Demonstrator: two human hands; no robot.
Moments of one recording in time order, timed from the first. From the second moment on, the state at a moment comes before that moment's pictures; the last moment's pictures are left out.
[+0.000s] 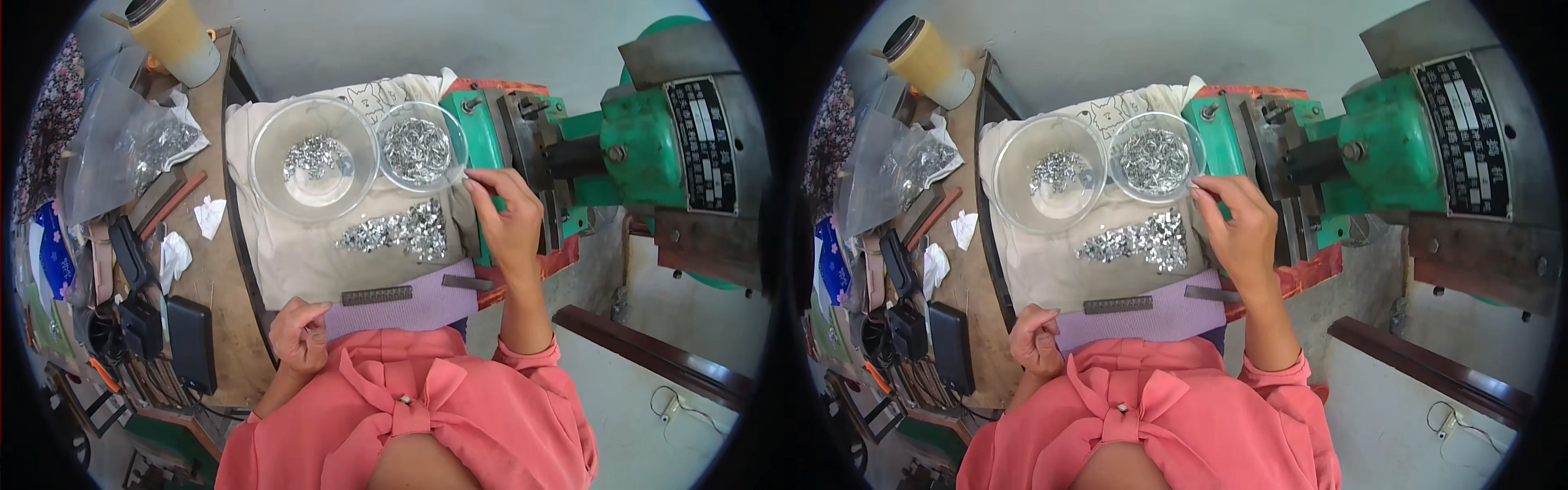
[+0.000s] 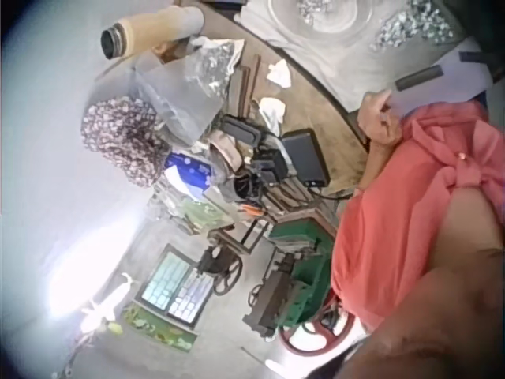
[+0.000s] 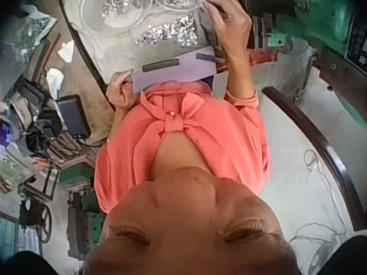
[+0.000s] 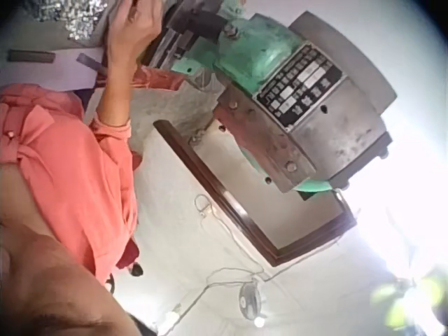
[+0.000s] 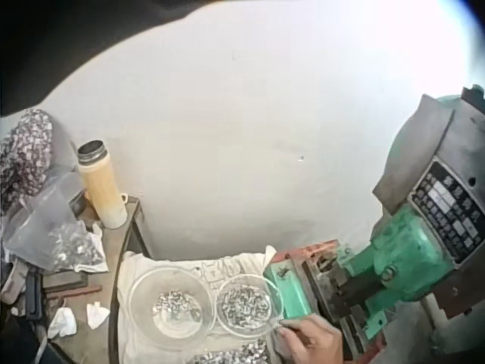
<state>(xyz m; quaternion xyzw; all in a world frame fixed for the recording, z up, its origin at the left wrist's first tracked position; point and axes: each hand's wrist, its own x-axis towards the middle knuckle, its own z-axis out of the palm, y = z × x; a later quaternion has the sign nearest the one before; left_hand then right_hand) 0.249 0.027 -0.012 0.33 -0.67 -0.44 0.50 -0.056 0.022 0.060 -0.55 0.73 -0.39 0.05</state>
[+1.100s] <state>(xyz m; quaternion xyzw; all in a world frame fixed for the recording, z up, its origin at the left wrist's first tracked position) 0.246 0.011 -0.009 0.38 -0.62 -0.57 0.37 -0.087 -0.062 0.037 -0.74 0.66 0.00 -0.08</state>
